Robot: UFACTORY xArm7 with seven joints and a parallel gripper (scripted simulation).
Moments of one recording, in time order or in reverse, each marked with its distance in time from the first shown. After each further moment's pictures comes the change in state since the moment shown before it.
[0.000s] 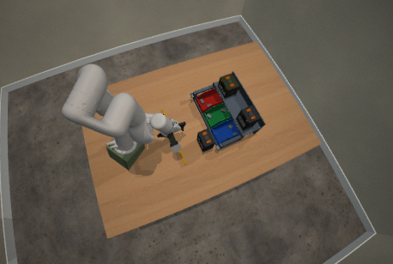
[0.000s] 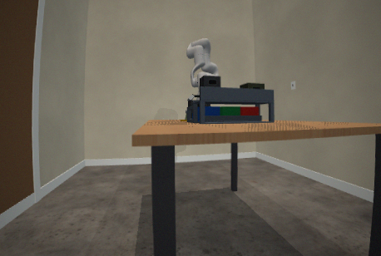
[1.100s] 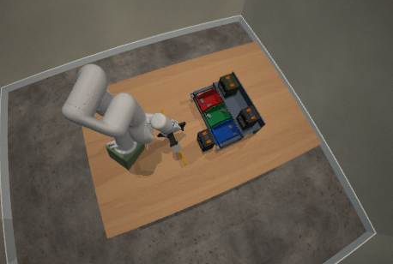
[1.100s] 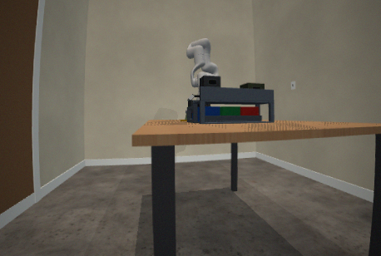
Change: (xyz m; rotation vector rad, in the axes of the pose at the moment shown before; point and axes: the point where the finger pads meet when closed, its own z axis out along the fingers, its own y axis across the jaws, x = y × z) arm 0.000 0.000 0.000 0.000 0.000 0.000
